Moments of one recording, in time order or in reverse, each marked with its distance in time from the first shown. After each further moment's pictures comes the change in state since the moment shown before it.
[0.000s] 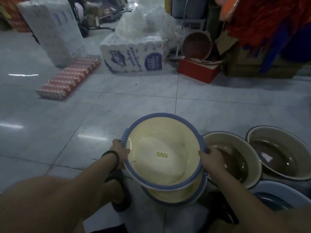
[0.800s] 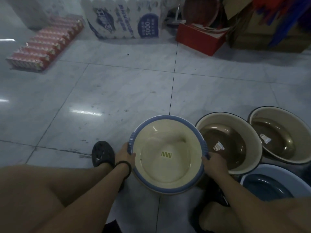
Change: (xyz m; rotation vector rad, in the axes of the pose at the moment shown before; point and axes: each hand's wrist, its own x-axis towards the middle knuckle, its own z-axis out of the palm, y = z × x) left_hand 0.046 -0.076 0.111 0.122 0.035 0.051; right_hand 0.036 0.082 0.004 -0.585 -0.057 0.100
